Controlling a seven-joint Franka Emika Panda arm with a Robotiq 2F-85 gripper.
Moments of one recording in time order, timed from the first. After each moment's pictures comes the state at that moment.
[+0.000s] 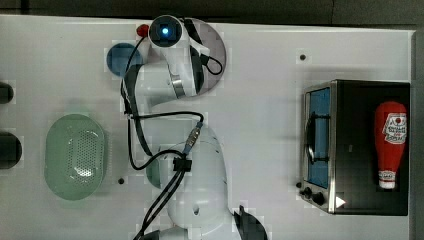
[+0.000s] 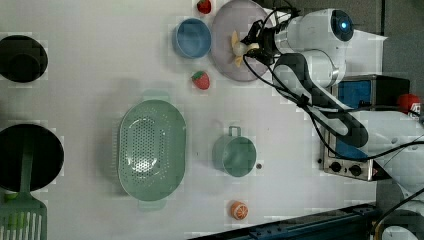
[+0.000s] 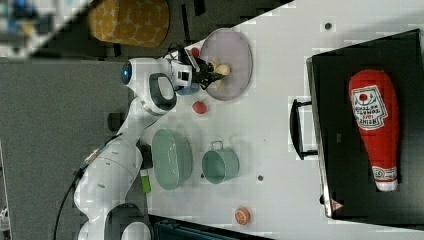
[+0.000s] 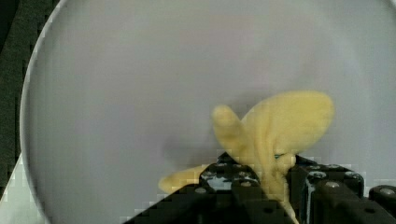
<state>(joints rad) 0.06 0.89 0.11 -1.46 -0.18 0.83 0.61</state>
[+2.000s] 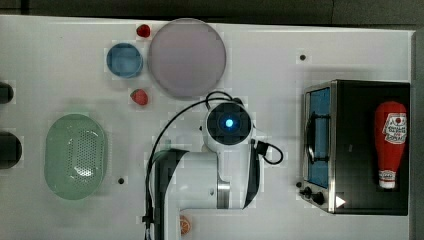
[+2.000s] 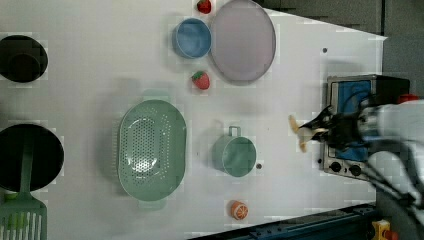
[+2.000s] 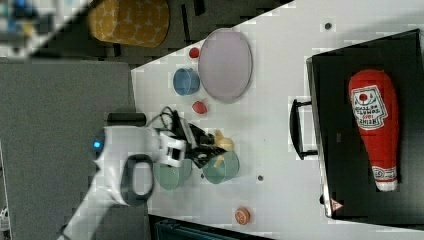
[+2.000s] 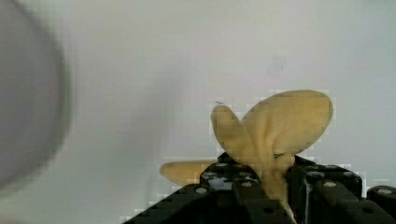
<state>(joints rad) -0.11 0.03 0.09 -2.38 -0.03 0.70 0.30</state>
